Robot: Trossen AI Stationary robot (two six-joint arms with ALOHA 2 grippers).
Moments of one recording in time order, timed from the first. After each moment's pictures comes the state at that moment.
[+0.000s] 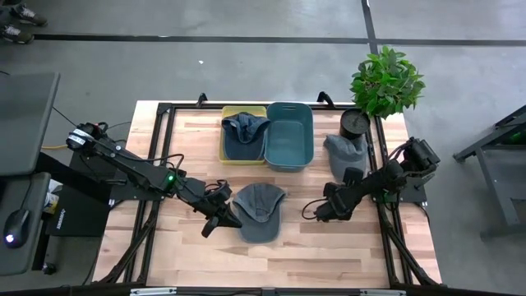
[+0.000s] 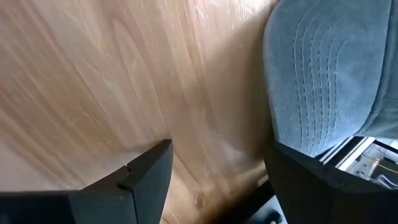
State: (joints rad) left arm -0.42 1.23 0.73 0.23 0.08 -0.79; right arm 0.43 1.71 0.80 -1.18 0.31 0.84
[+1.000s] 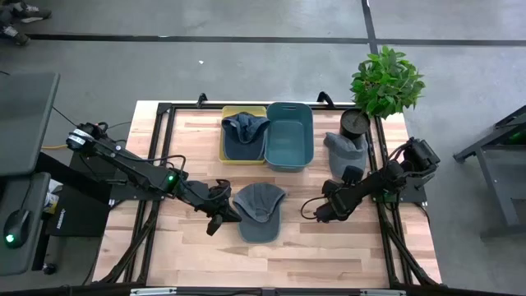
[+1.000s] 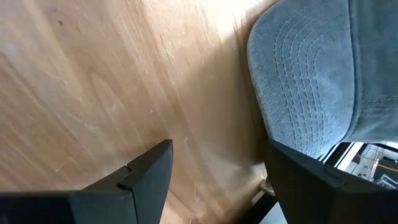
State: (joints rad) left arm -0.42 1.23 0.73 0.09 -0.04 -0.79; right arm 0.43 1.71 0.80 -1.17 0.42 0.93
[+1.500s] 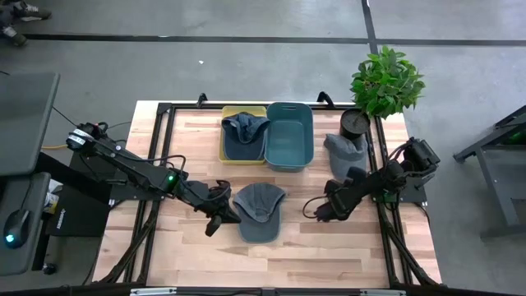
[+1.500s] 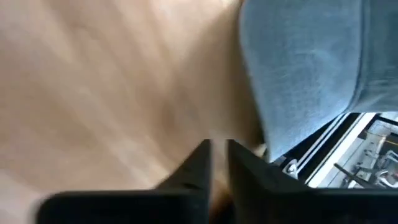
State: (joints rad) left arm -0.42 1.23 0.73 0.09 -0.01 -0.76; right arm 0.43 1.71 0.82 -1.22 0.32 0.96
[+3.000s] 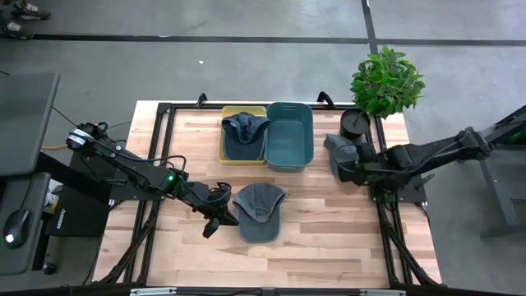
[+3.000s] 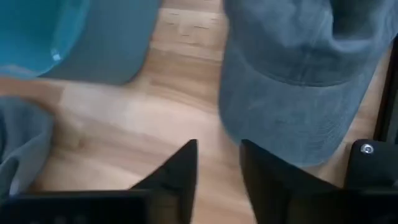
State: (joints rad) left arm -0.42 1.23 0.73 0.06 0.04 -0.75; right arm 0.24 0.86 0.74 -1.18 0.41 1.59
